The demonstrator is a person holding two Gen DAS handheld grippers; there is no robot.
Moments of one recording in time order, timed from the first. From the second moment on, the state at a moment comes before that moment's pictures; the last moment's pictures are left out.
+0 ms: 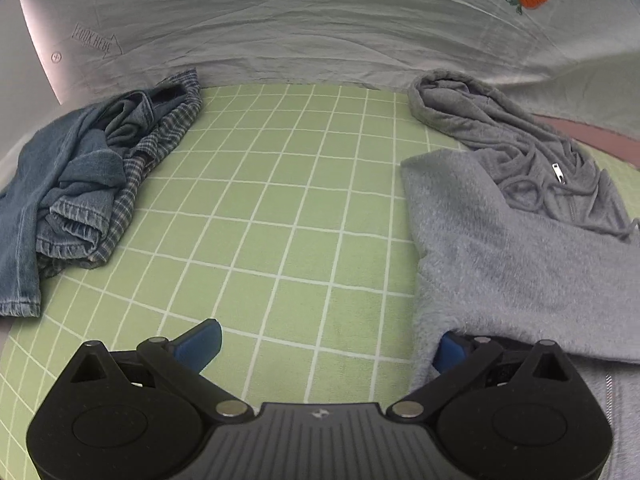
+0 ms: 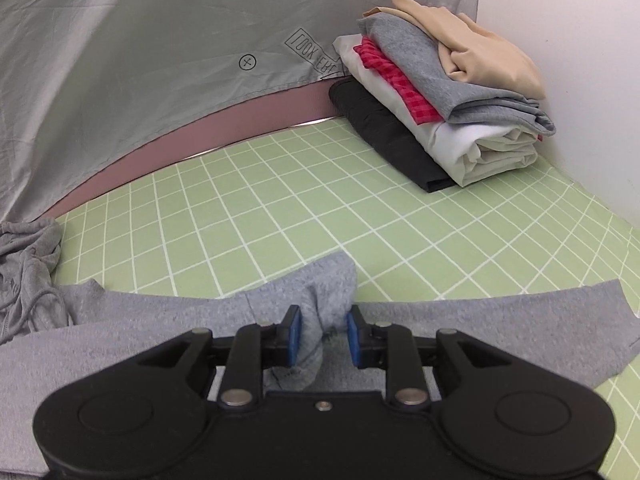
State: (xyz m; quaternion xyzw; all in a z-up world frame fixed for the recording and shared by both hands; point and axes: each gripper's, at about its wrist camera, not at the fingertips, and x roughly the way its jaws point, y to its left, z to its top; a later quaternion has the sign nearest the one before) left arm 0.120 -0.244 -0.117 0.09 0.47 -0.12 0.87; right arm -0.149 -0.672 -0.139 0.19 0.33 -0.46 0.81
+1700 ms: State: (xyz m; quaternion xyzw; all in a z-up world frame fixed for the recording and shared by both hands) left arm 0.052 -0.207 -0.101 0.02 0.49 -0.10 0.87; right arm -0.122 -0.532 -0.096 0.24 0.30 -0.20 0.90
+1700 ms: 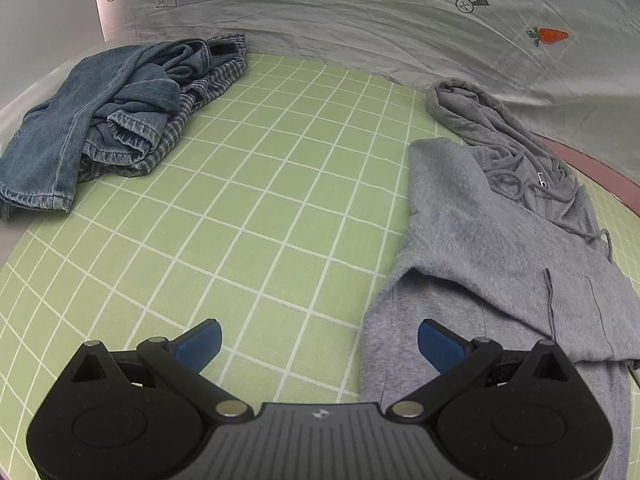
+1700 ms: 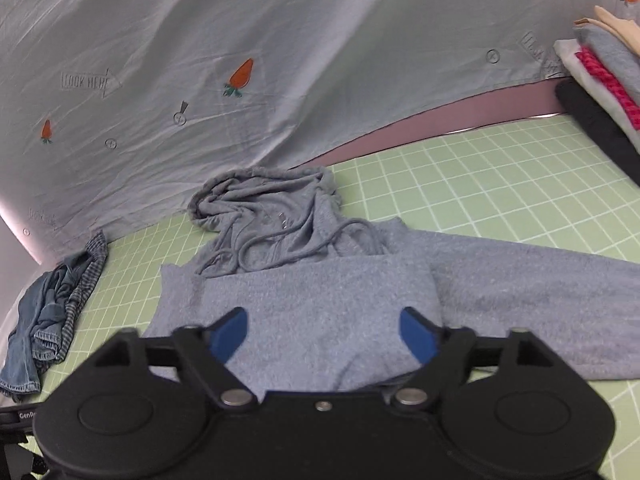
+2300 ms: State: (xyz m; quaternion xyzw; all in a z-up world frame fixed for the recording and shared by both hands) left arm 0.023 -0.318 -0.088 0.05 0.42 -0.18 0.89; right arm -0.226 -0.639 -0.144 0.21 0.33 -0.36 0.85
